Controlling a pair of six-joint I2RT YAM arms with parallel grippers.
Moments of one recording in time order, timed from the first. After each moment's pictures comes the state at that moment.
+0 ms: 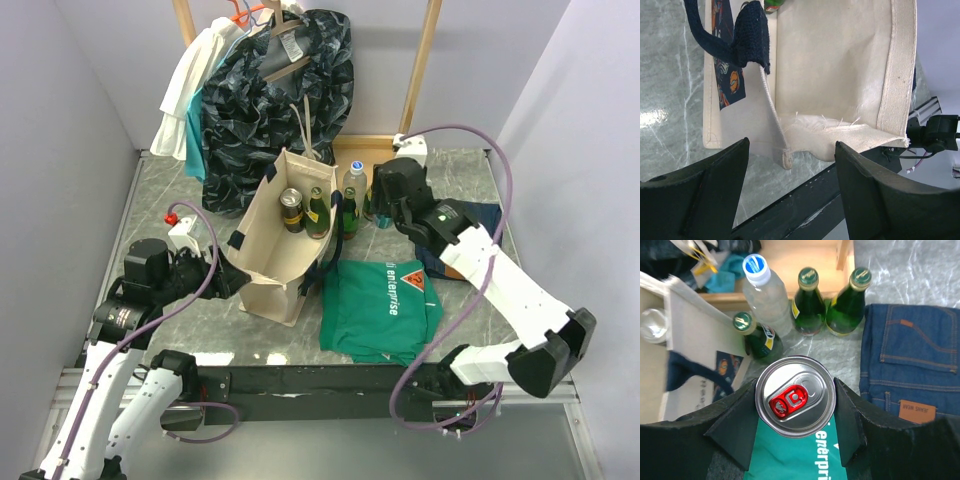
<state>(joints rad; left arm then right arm) -0.22 0.59 0.81 -0.72 0.45 -0.39 0.63 1.30 1.39 -0.67 0.56 0.36</state>
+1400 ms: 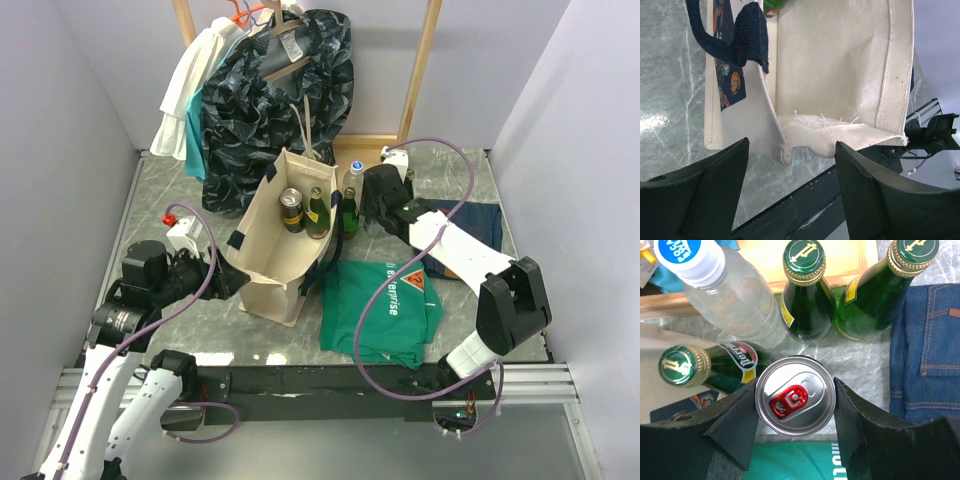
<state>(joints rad) -0.22 0.58 0.81 -0.72 0.45 -0.39 0.51 1.56 1.21 -0.32 0.47 0.41</state>
